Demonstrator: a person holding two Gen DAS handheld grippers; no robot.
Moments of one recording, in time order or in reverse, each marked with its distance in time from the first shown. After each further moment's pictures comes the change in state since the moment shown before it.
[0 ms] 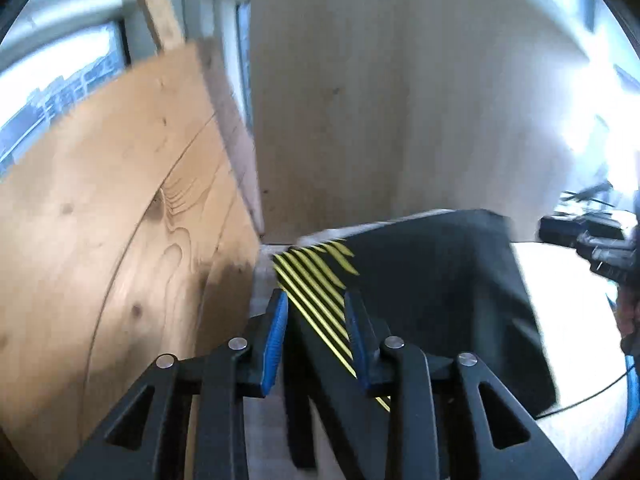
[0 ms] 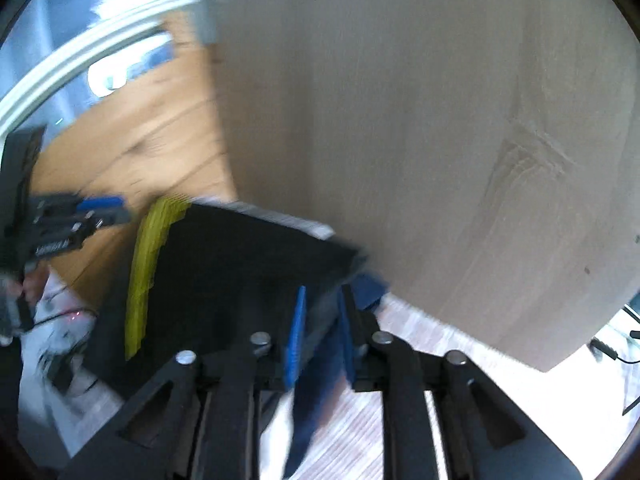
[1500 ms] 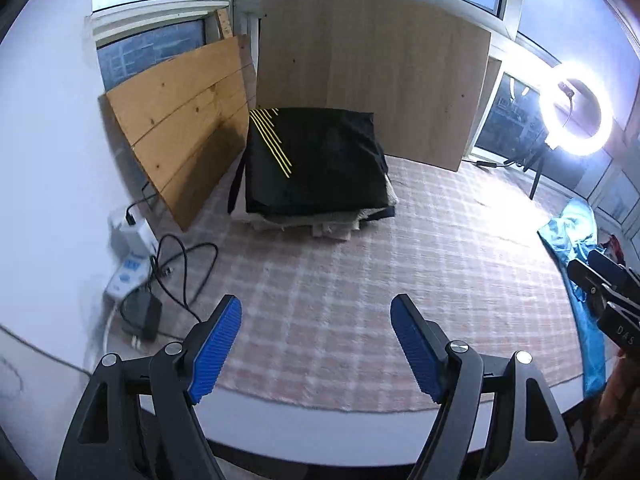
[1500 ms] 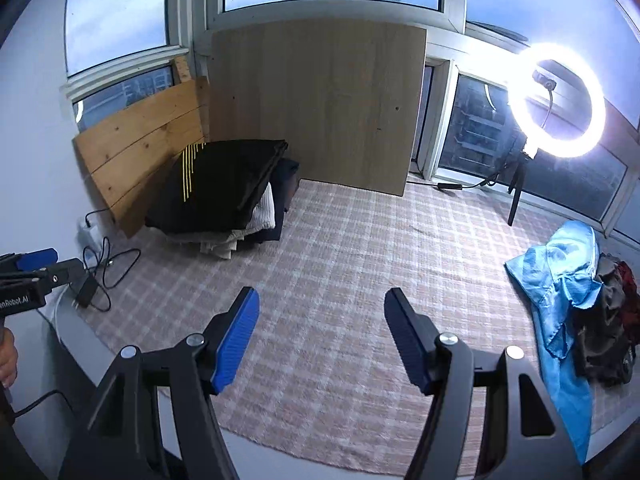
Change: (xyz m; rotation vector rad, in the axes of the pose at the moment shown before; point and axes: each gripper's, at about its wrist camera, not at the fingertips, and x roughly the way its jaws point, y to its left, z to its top) left arm -0.224 -0.164 -0.221 -0.167 0.011 0.092; right arm -0.286 0.098 -0.256 0.217 -0.117 -0.358
